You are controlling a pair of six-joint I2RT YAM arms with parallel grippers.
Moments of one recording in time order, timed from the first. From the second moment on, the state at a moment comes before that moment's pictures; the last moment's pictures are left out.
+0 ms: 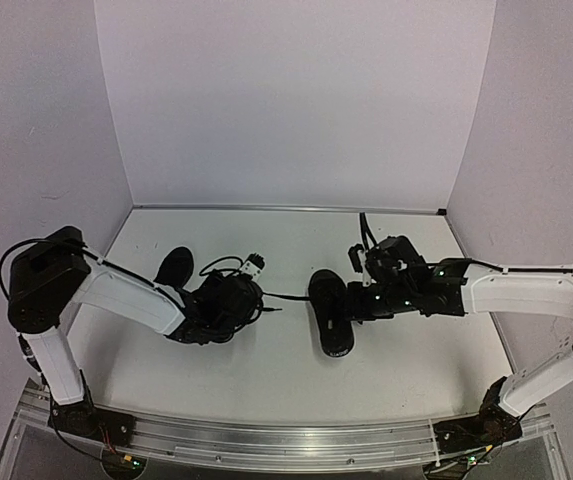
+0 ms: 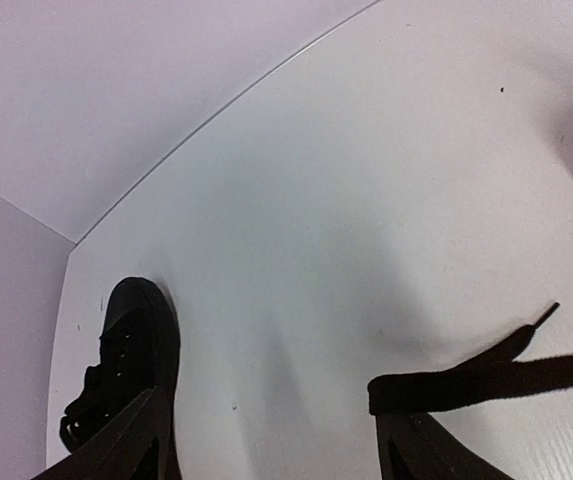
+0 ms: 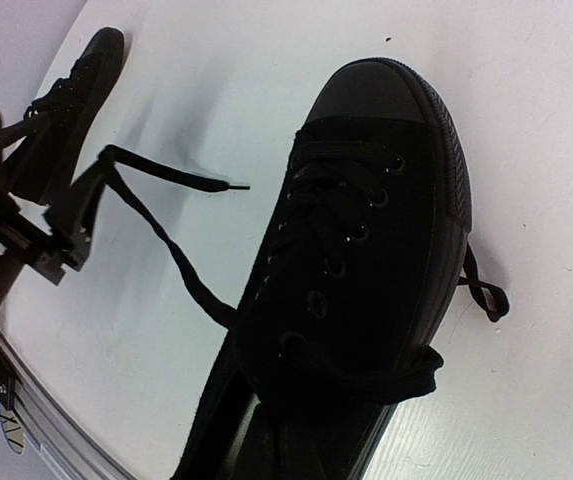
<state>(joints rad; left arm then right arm) -1.05 1.81 0.89 0.20 -0.90 0.02 0.87 1.41 0.90 -0.29 0.03 0.66</state>
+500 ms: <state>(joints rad) -1.03 1.50 0.85 -0.12 -0.63 -0.01 0.93 1.52 0.82 -0.11 -0.06 0.76</state>
